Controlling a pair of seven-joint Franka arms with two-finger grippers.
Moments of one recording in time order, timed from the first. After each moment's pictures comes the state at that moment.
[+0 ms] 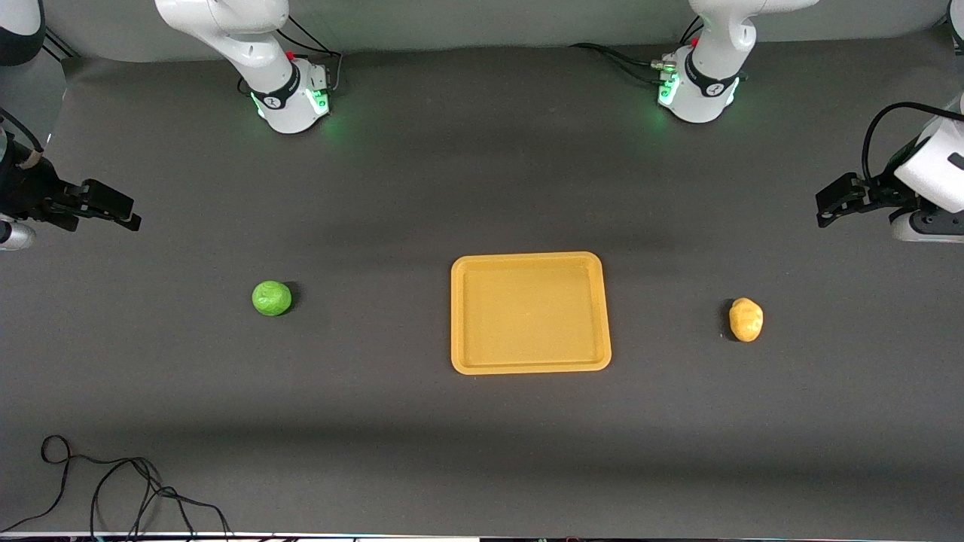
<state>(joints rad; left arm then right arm) 0.05 -0.04 -0.09 -1.69 0.03 1.66 0.01 -0.04 0.00 0.03 -1.57 0.01 1.55 0.04</state>
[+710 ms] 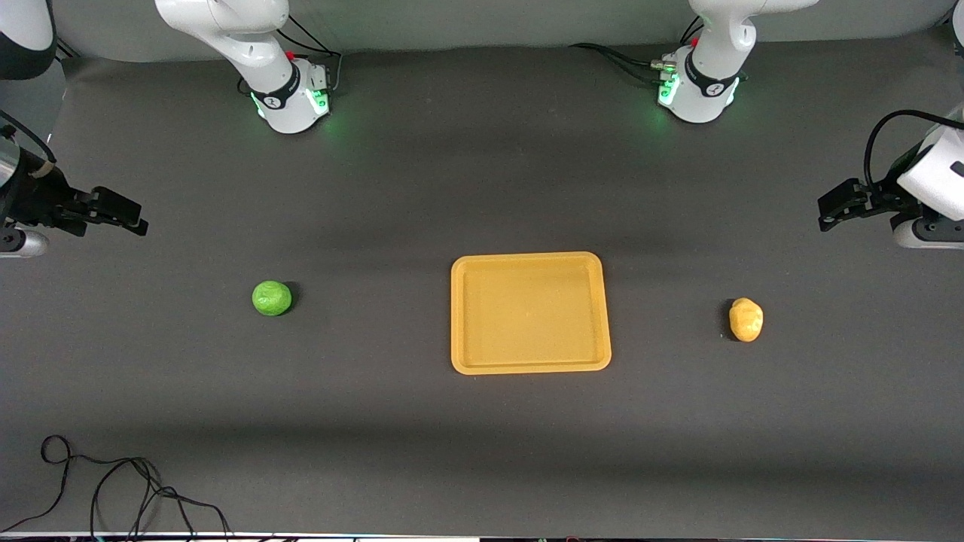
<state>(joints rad) 0.05 -0.02 -0.08 -1.68 0.03 1.66 0.01 -0.04 0.01 0.03 -1.62 0.01 1.60 0.03</state>
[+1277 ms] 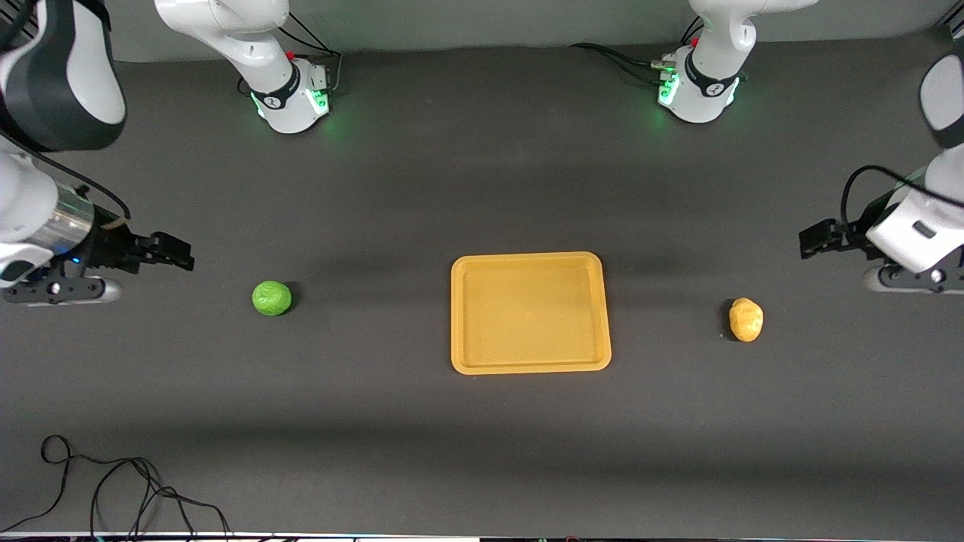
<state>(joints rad) 0.06 0.11 -0.09 -1.72 0.03 1.77 0.01 0.00 0.11 0.03 -1.71 0.01 1.77 0.03</state>
